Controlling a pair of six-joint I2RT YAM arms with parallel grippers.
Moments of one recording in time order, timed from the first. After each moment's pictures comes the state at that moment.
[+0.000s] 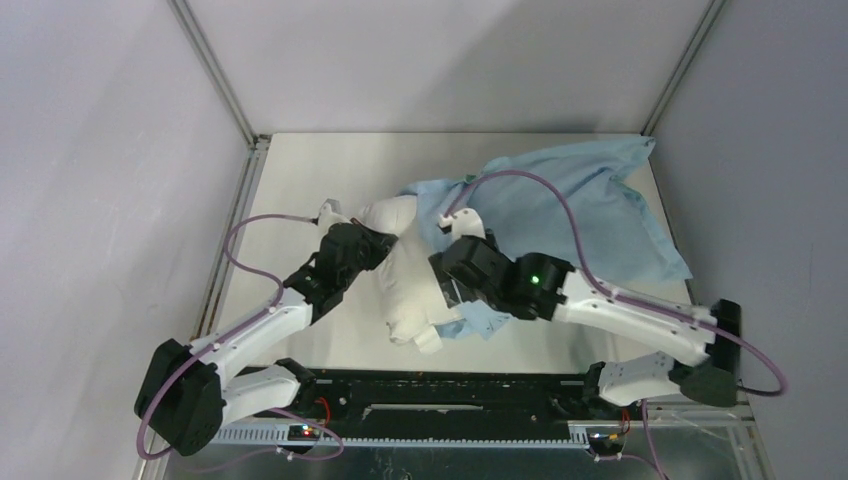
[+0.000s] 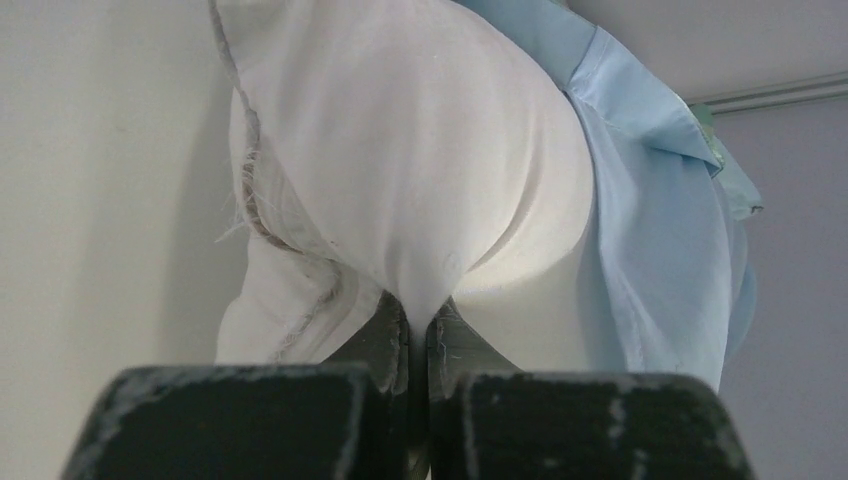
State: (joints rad) left arm -0.56 1.09 0.61 0.05 -0.23 -1.12; right arm 1.14 1.37 1.29 -0.78 0.46 0.48
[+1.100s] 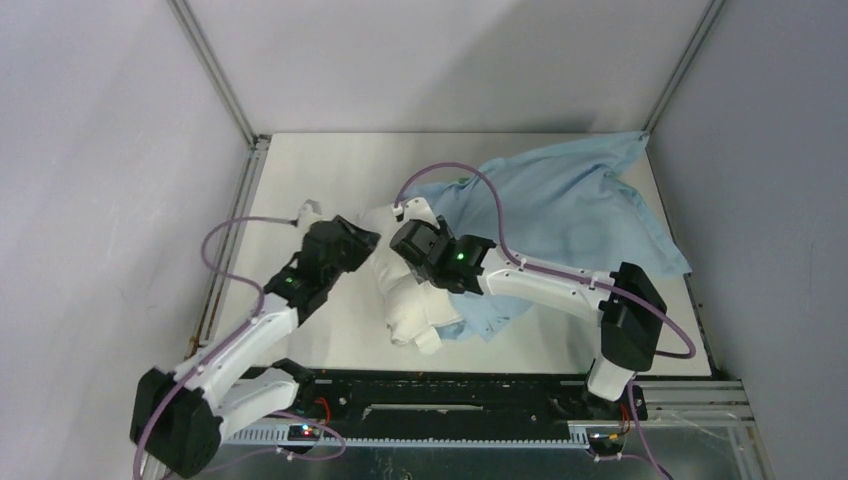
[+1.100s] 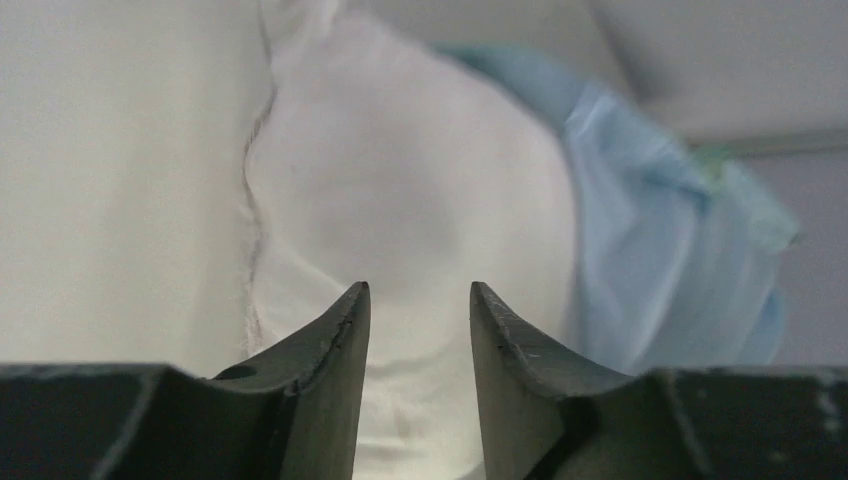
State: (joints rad) left arm -0.50 1.01 0.63 -0.13 -0.22 -1.07; right arm 1.10 1.71 1.41 -0.60 0.56 0.36
